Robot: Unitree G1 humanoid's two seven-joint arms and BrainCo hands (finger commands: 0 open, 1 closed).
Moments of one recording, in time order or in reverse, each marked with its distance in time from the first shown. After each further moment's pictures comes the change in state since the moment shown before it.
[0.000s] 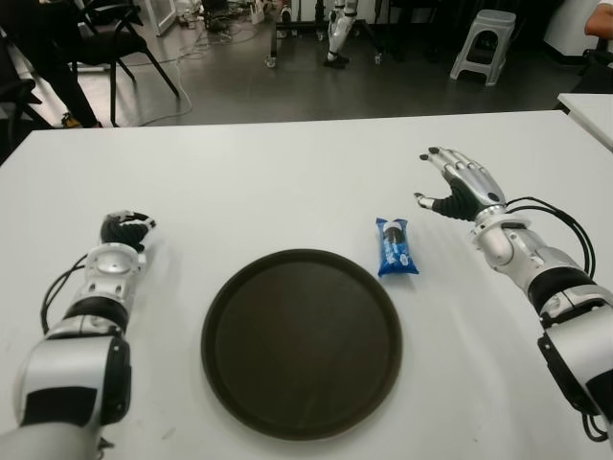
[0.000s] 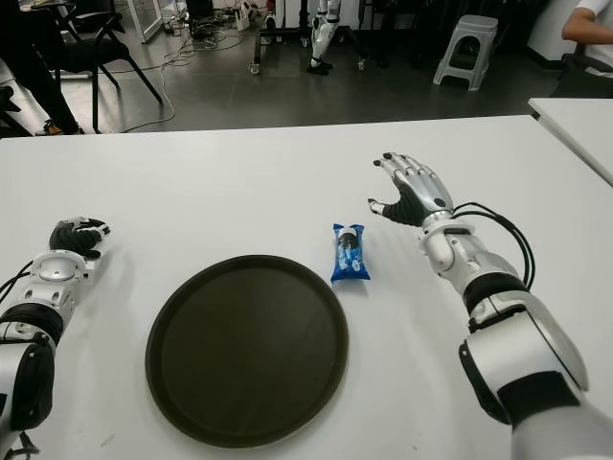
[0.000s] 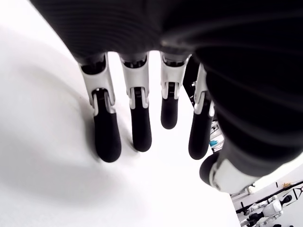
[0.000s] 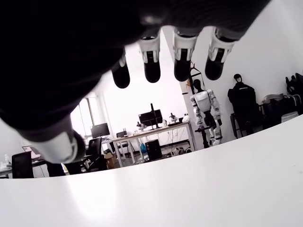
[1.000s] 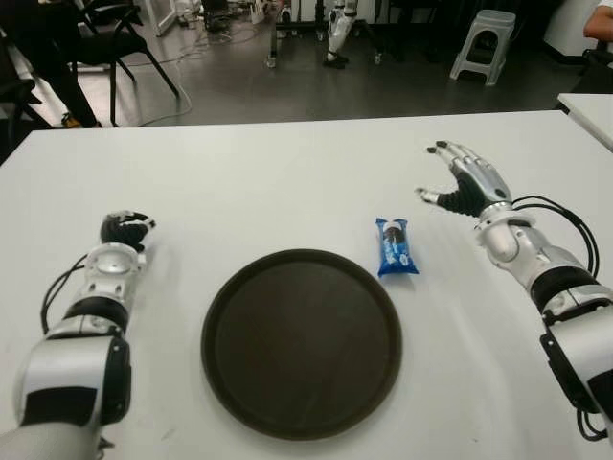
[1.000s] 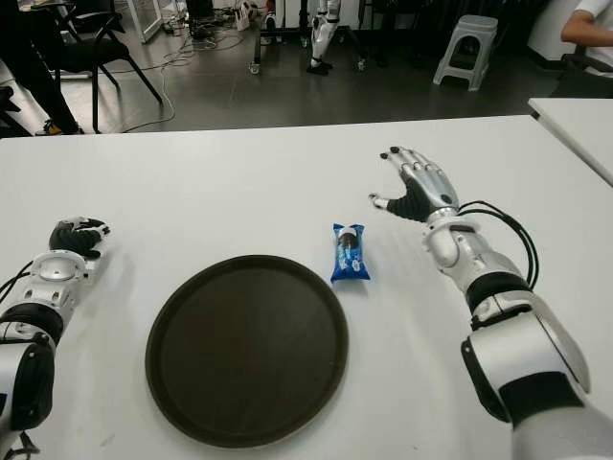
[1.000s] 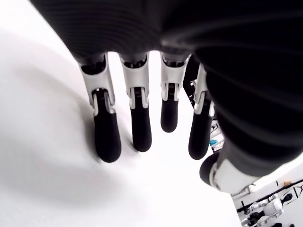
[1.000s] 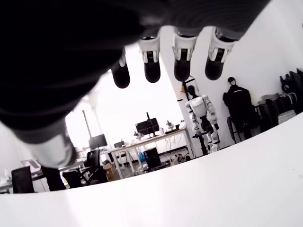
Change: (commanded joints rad) left arm -0.002 0.000 0.007 -0.002 -0.007 0.003 -0.003; right arm 0.015 0.001 -0.076 0.004 0.039 0.006 0.026
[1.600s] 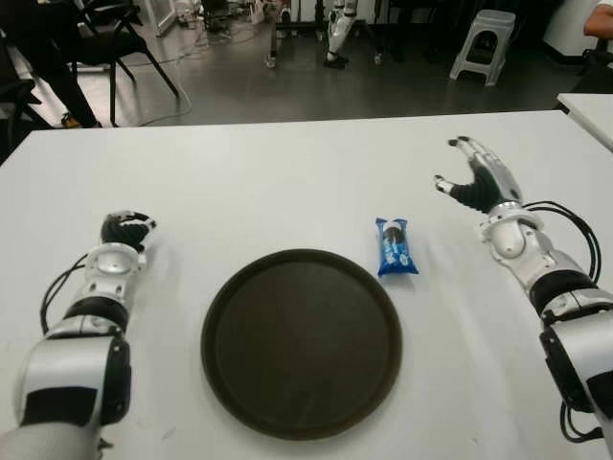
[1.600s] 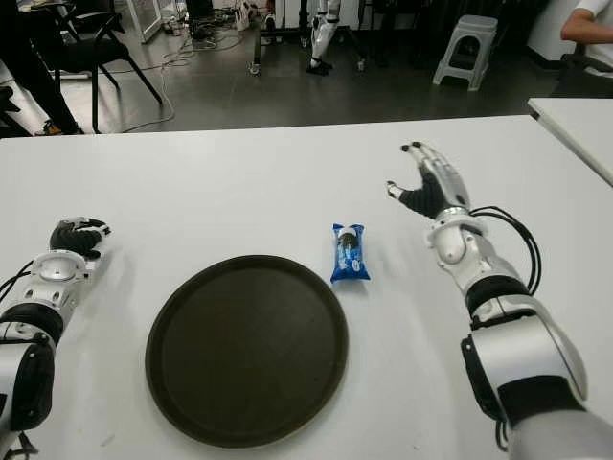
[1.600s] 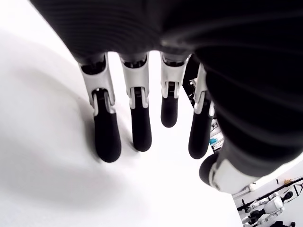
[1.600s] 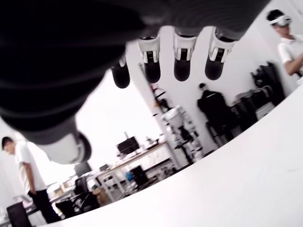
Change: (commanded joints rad) left arm 0.003 0.001 -0.011 0.002 0.012 -0.003 0.012; right arm 0.004 -0.003 -0.101 -0.005 0.088 -0.012 0.054
